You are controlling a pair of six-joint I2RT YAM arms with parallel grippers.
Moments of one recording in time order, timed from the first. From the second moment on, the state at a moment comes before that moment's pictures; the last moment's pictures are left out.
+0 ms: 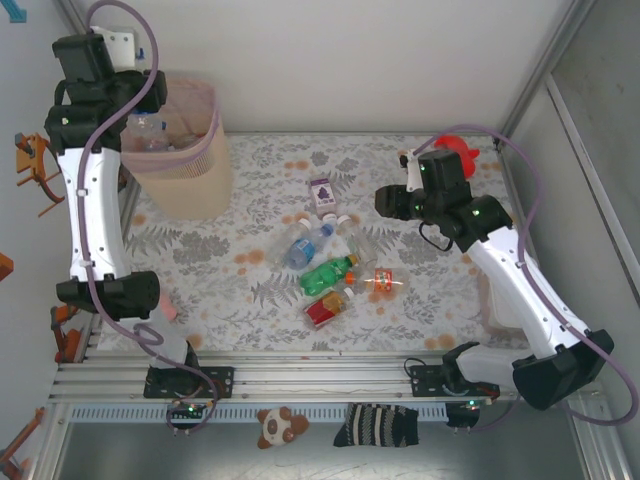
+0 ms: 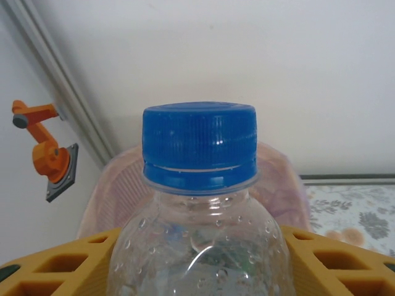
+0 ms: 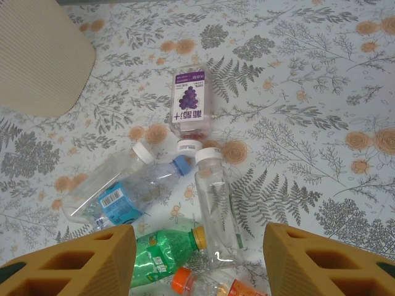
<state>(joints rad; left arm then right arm) -0.01 1.77 2.36 -0.99 -0.03 0.10 0.46 1.23 1.34 -0.80 -0.09 0.30</state>
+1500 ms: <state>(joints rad) 0.04 2.24 2.37 -1.12 0.01 0.14 0.46 1.23 1.34 -0.81 -0.08 0.30</state>
